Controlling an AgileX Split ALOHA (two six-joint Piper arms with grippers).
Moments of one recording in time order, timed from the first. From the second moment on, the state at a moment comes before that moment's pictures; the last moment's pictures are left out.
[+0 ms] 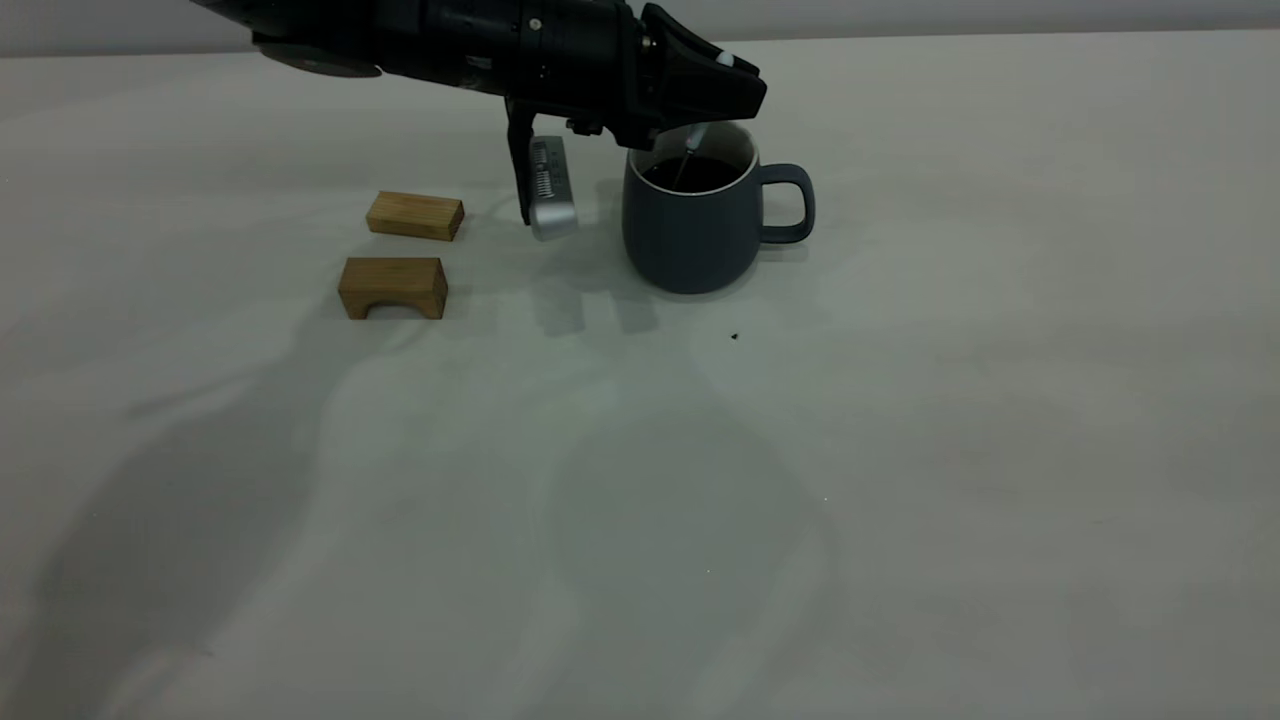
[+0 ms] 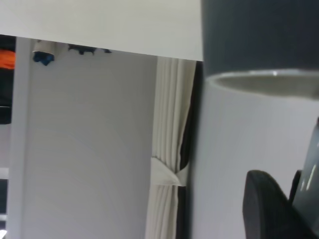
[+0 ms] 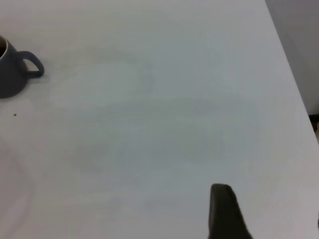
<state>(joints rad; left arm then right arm) -0.28 2.67 -1.79 -1.63 0.89 -0.92 -0.03 0.02 -0.47 -0.06 1.13 0.03</state>
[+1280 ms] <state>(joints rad) -0.26 2.32 -1.79 -1.49 1.08 -0.16 -0.03 0.02 -0.47 -0.06 1.13 0.03</state>
